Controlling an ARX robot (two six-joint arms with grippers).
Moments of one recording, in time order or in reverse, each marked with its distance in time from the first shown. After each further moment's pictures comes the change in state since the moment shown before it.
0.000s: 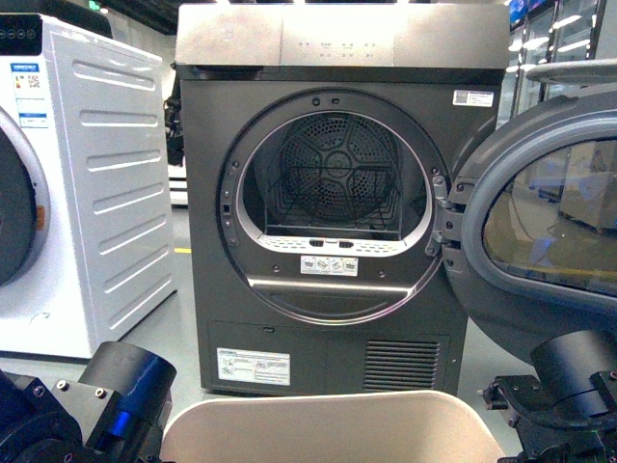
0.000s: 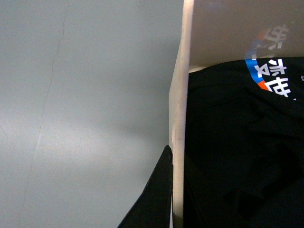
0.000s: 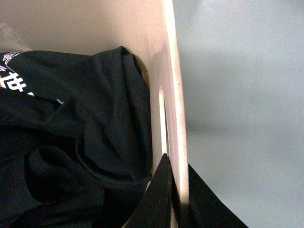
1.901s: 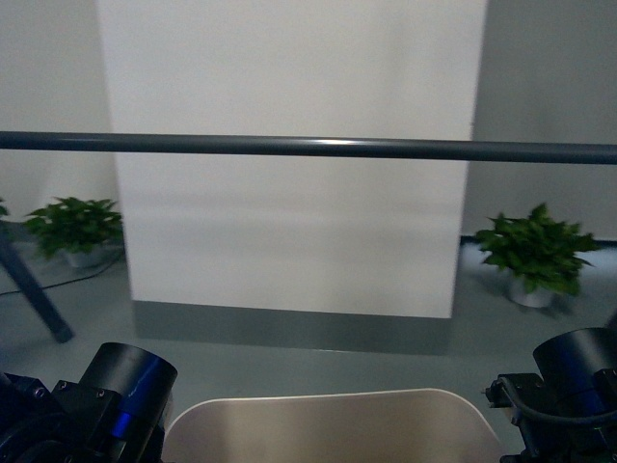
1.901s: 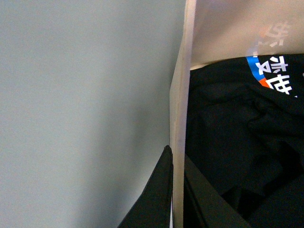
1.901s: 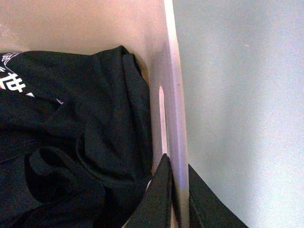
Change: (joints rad) left arm -0.002 -0.001 -0.002 0.000 0.004 0.000; right arm -0.005 -0.003 -0.001 0.000 0.001 -0.001
